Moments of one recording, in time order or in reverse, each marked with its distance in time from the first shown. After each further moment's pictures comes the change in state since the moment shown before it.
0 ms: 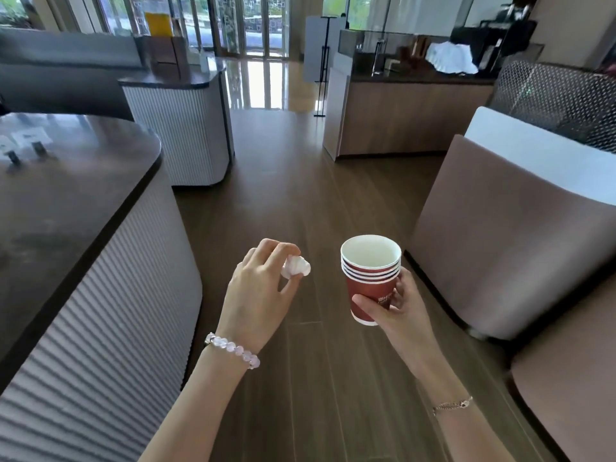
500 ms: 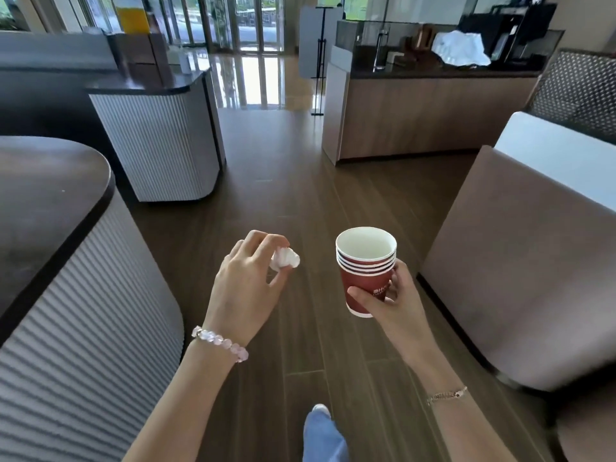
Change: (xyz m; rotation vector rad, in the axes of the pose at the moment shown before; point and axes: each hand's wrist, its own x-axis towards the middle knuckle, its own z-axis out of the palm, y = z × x) left_hand 0.228 -0.122 0.134 0.049 -0.012 0.001; right_hand 0.287 0.031 0.026 -0.018 0.016 -0.020
